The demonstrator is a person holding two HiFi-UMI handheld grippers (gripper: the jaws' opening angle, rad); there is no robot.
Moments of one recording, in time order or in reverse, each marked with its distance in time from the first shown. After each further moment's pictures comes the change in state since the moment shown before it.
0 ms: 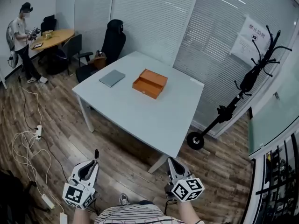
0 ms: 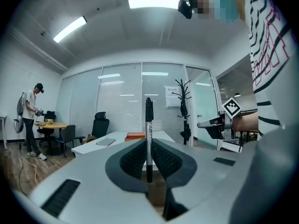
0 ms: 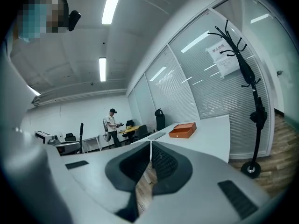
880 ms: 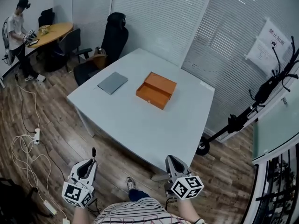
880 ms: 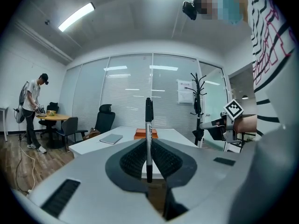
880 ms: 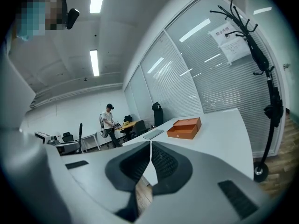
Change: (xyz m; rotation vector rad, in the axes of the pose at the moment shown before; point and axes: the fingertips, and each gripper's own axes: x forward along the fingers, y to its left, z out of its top) left arm 0.142 0.115 -0.014 -0.063 0.053 0.042; right arm 0.179 -0.059 0.018 0.025 0.076 0.001
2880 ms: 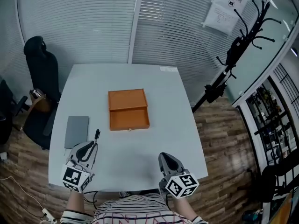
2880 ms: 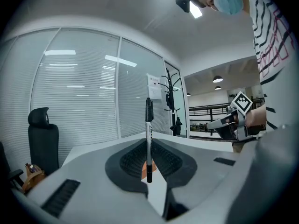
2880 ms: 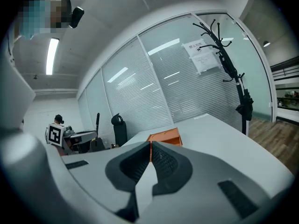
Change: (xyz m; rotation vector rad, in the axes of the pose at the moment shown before) left arm 0.413 0.162 0.093 0.264 -0.003 -0.696; right arm 0.229 -0.044 0.062 0.168 -0.197 -0.541
